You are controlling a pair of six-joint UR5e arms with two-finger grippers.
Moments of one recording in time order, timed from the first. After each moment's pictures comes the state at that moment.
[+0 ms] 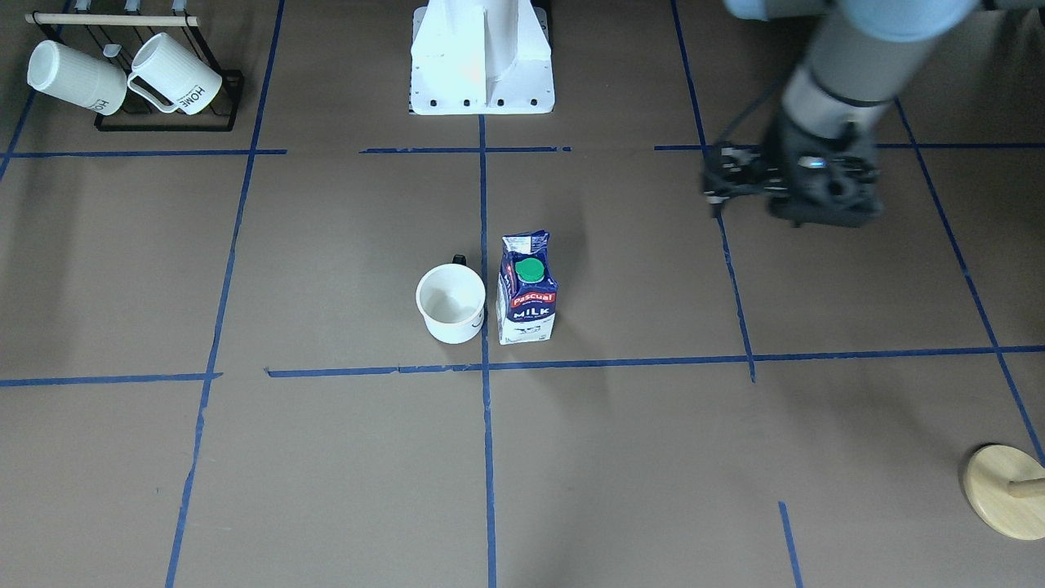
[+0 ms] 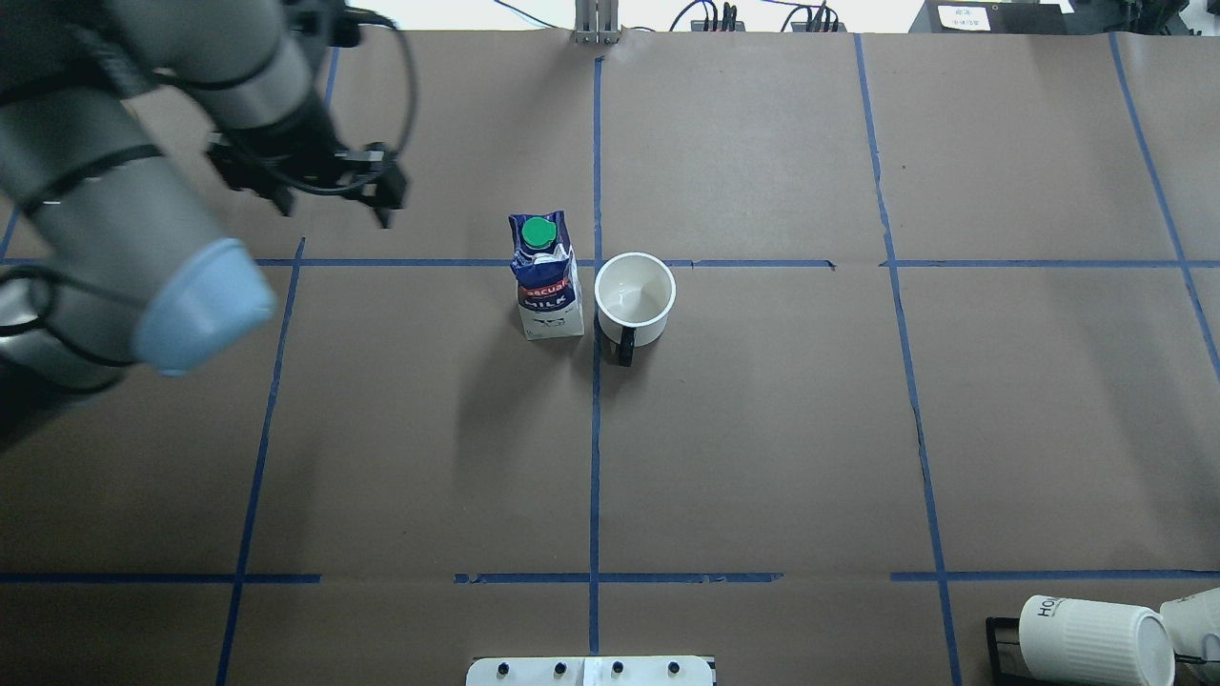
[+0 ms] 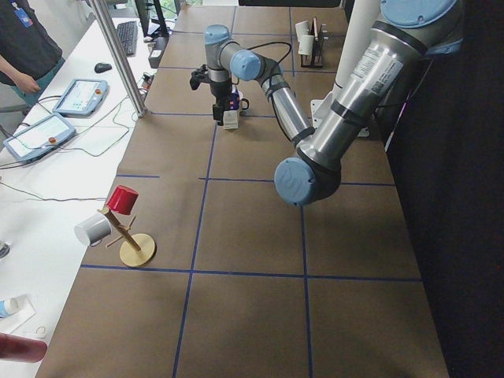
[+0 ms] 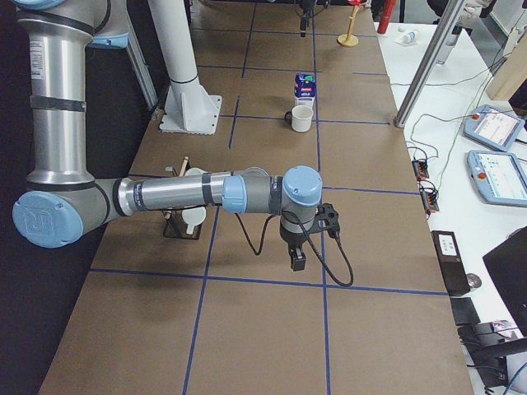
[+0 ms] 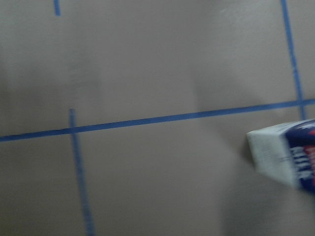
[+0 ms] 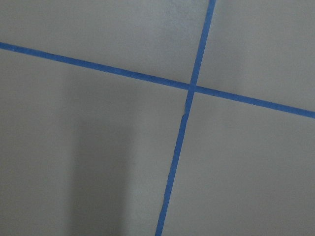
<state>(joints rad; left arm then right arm) -1.04 -2.03 -1.98 -1.17 -2.21 -0.47 1.55 -1.64 1.77 -1.69 2.33 -0.19</state>
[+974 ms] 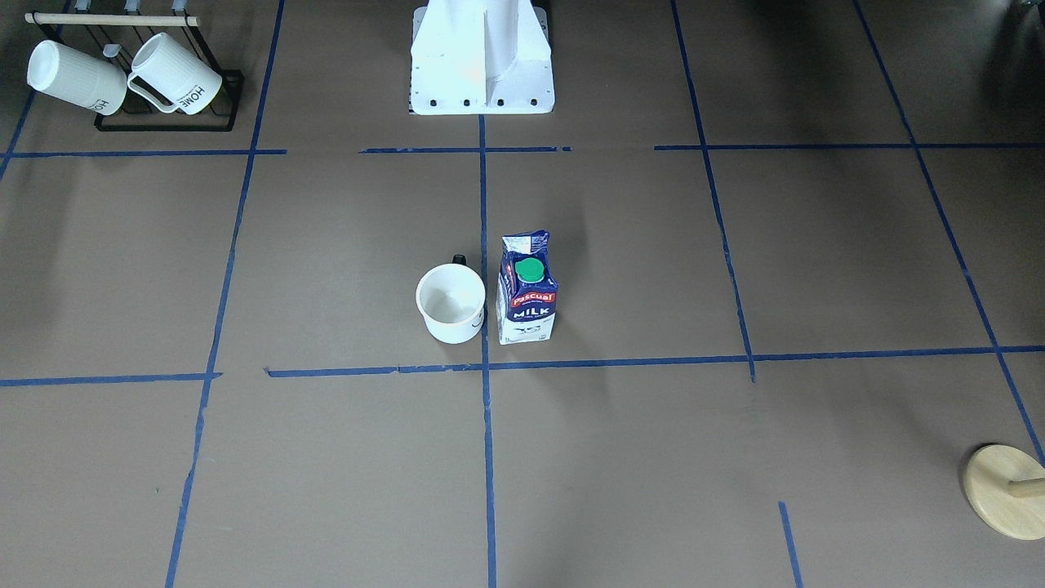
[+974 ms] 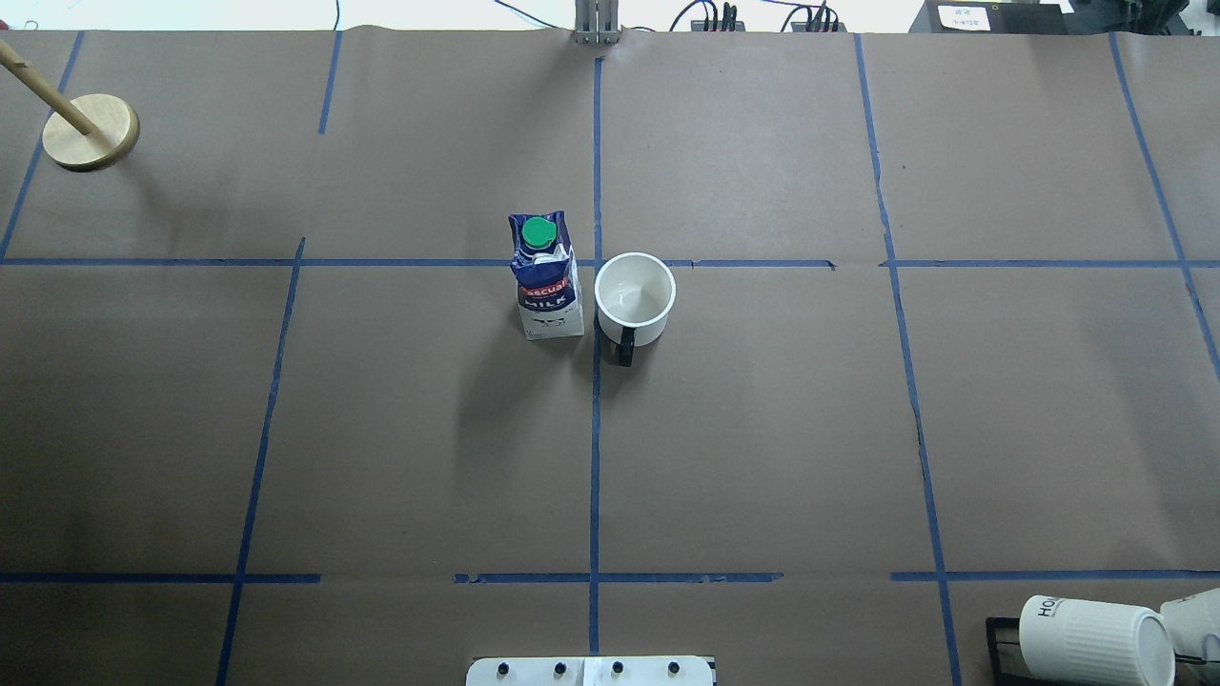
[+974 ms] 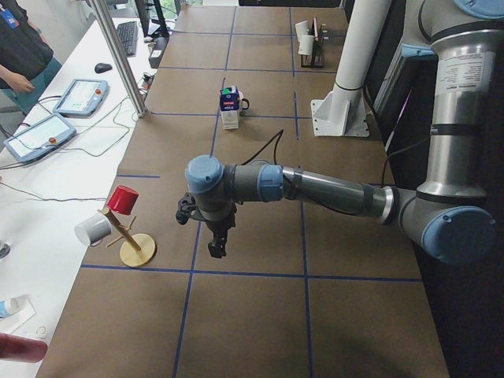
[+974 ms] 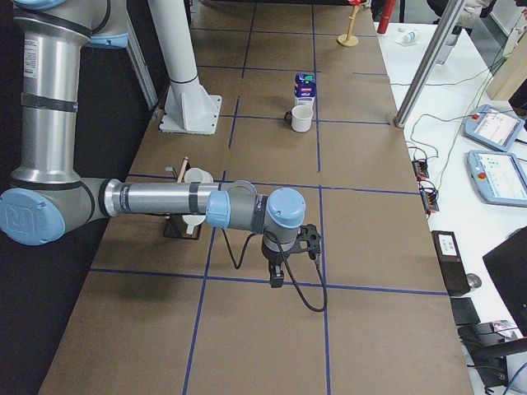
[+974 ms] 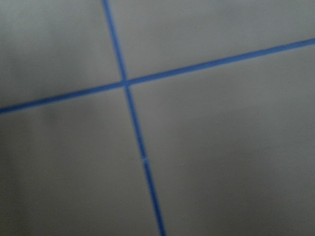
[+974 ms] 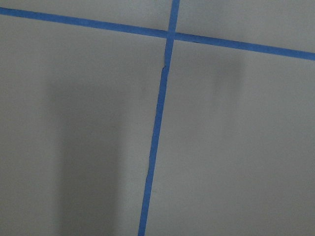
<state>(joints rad) -1.55 -1.53 -1.76 -1.36 -2.37 0.22 1.55 -1.71 1.75 -1.69 2.32 -0.18</state>
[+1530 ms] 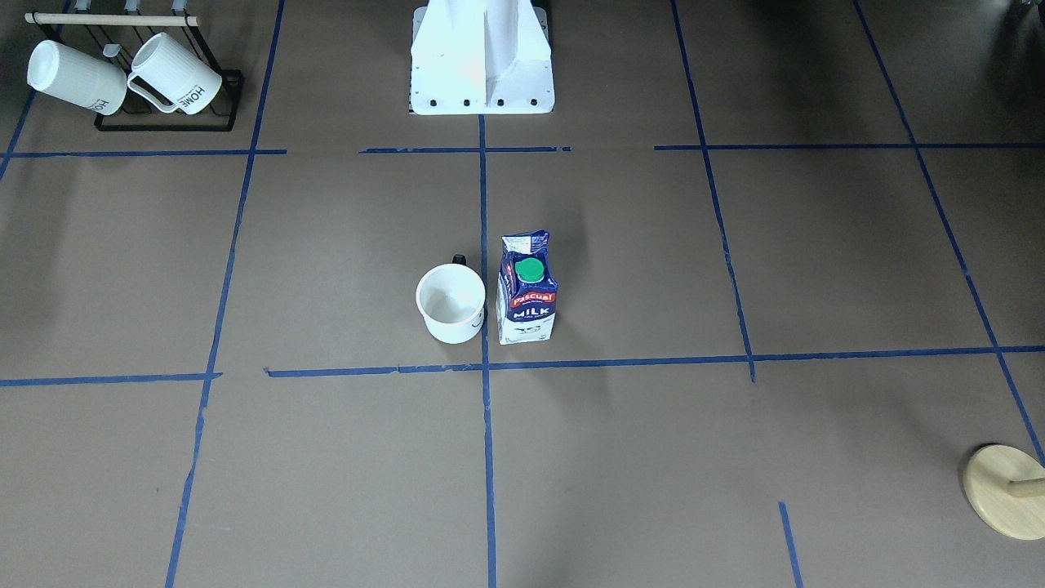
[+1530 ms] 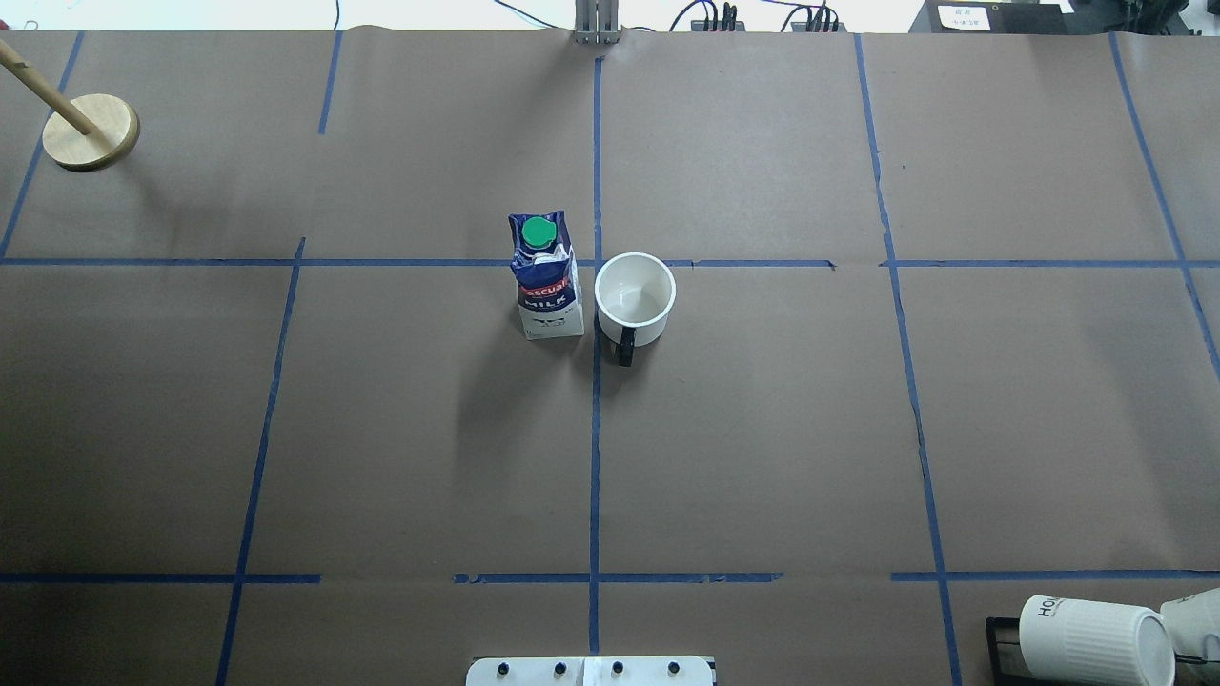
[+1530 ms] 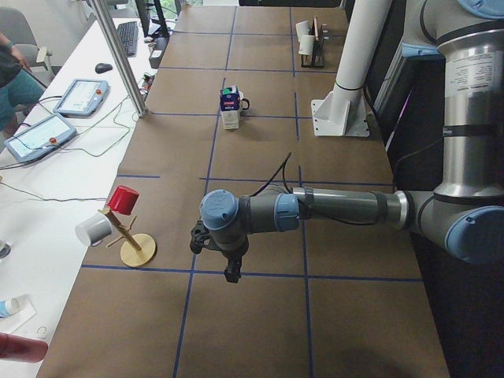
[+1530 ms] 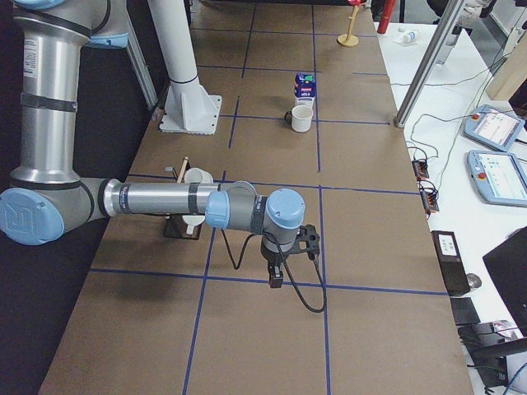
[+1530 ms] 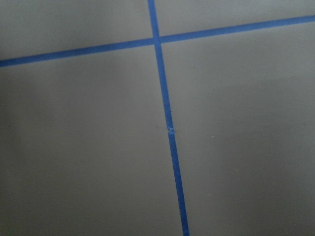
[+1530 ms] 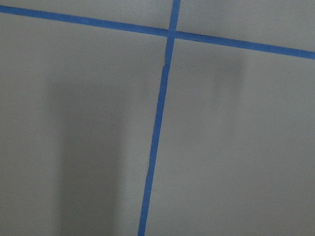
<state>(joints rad) -1.56 -1.47 -1.70 -1.41 -2.39 0.22 1.55 -1.71 1.75 -1.69 2.32 -0.19</state>
